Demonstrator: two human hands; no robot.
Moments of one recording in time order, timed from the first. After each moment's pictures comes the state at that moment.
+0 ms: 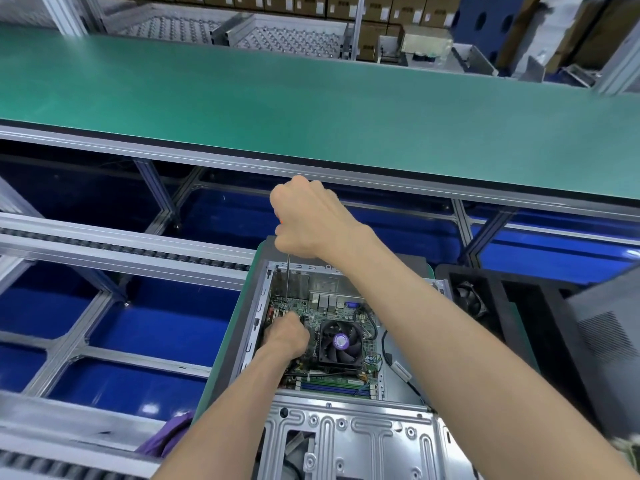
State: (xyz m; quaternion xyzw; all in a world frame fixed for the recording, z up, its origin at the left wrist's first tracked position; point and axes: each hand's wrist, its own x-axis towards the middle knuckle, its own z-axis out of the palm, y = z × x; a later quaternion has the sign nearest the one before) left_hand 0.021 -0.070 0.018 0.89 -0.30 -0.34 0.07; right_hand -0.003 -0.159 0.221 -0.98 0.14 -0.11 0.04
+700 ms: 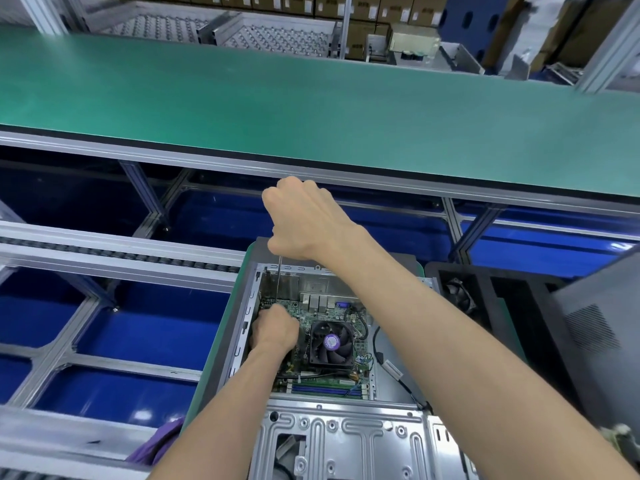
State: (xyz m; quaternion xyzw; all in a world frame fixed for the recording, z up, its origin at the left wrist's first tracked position) left_hand 0.024 -0.078 0.010 0.92 -0.25 -0.27 0.13; right_hand -0.011 -0.164 0.224 -0.98 0.15 -0.10 0.02
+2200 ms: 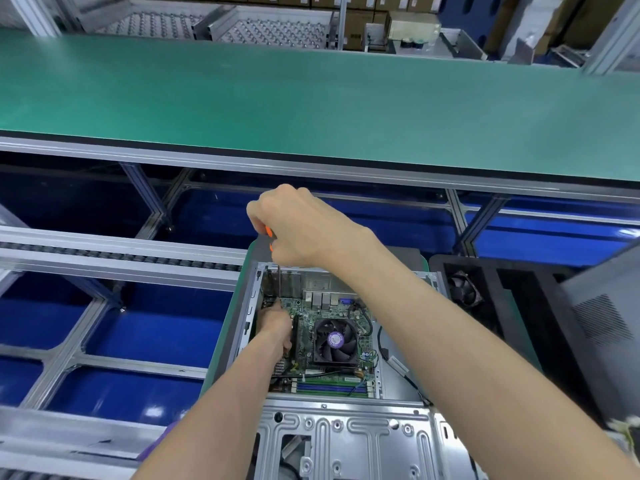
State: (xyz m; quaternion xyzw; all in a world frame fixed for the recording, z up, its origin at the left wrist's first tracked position) left_hand 0.046 -0.092 -0.034 0.83 -0.05 -0.40 0.38; right_hand -0.015 -0.164 0.221 -0.99 0.08 -0.07 0.07
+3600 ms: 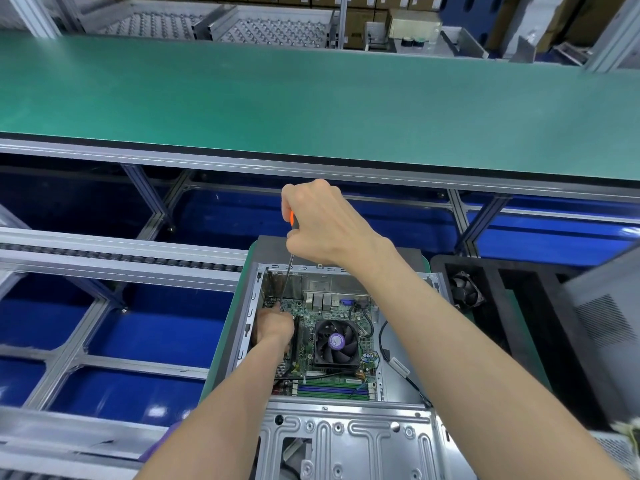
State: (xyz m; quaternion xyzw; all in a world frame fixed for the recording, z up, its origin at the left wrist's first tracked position) left_hand 0.039 -0.087 -0.010 0.85 -0.02 -0.36 0.39; right_hand -0.032 -0.180 0.217 -0.97 0.18 -0.12 0.15
